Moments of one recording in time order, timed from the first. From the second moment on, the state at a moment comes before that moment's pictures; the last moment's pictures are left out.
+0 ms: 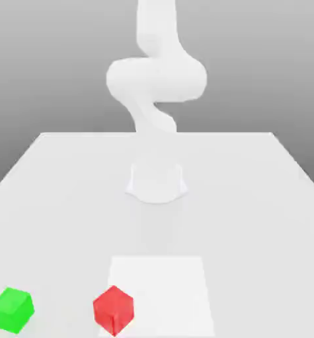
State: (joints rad) arm -0.04 -0.71 0.02 -2.32 -0.01 2.34 0.86
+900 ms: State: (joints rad) arm -0.22 0.27 0.06 -2.48 -0.04 2.75 1.34
